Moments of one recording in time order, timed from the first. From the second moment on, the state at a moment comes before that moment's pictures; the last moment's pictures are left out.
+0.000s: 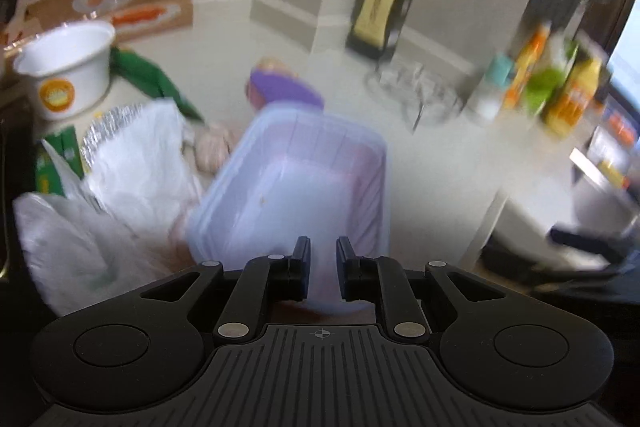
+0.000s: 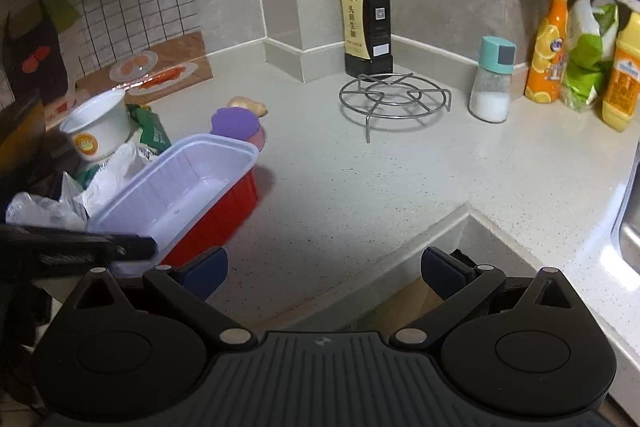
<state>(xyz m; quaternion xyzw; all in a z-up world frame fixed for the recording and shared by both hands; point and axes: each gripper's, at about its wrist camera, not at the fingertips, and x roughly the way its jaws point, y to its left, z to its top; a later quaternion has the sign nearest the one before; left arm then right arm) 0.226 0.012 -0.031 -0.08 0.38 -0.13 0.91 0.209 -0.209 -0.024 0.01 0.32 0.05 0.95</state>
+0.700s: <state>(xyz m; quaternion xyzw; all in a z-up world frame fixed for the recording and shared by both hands) 0.259 0.038 -0.049 -0.04 0.38 -0.08 0.92 0.222 -0.210 -0.023 0.07 0.30 0.08 0.95</state>
